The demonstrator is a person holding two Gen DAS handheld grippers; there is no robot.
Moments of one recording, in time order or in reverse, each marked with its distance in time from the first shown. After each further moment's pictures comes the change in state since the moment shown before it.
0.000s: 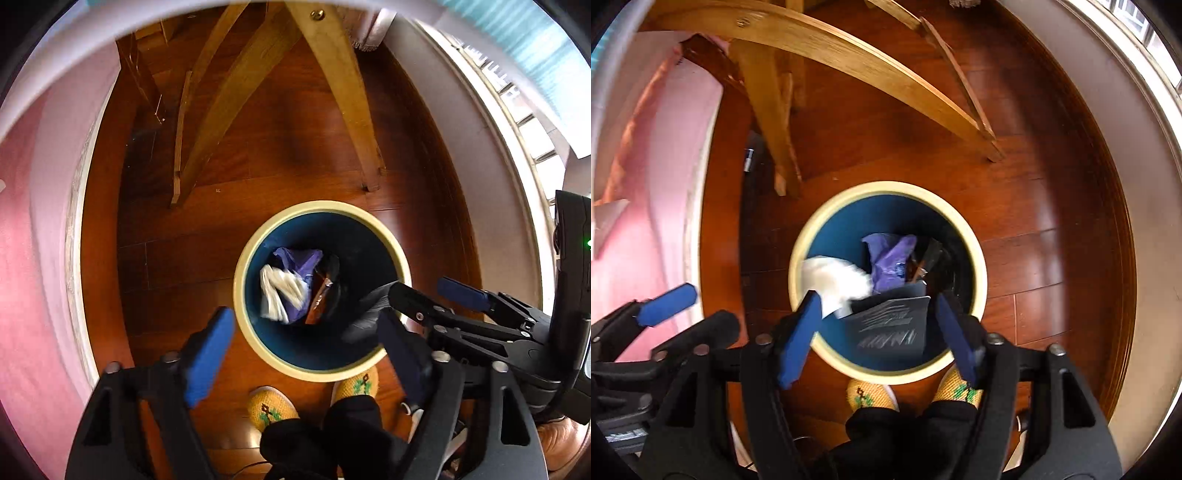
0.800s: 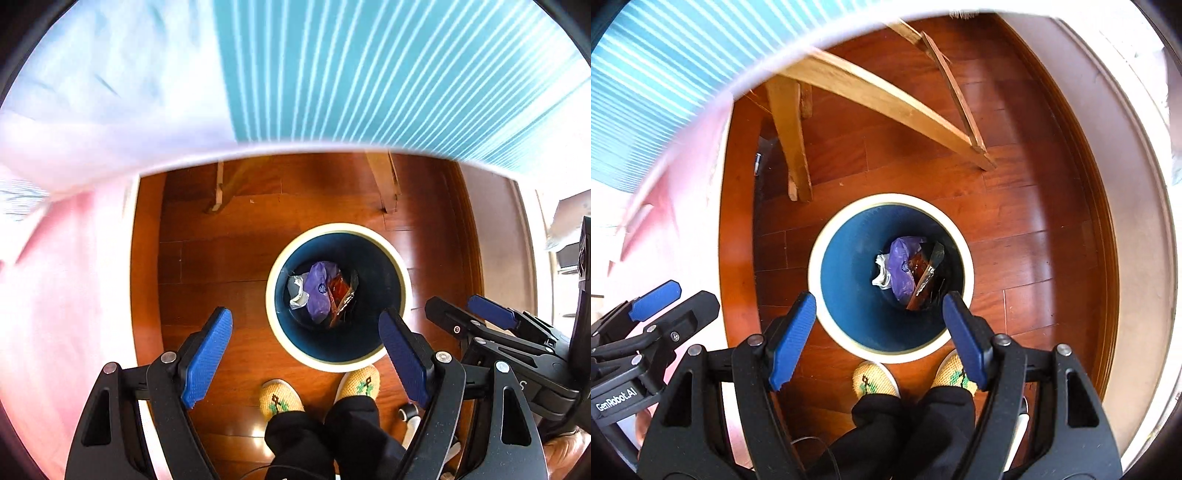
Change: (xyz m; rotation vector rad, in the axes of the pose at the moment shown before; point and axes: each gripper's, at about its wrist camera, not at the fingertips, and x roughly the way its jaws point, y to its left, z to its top) left arm -0.099 0.009 0.006 -0.086 -0.045 0.074; right arm -0.086 0.023 0.003 -0.008 -0.015 0.001
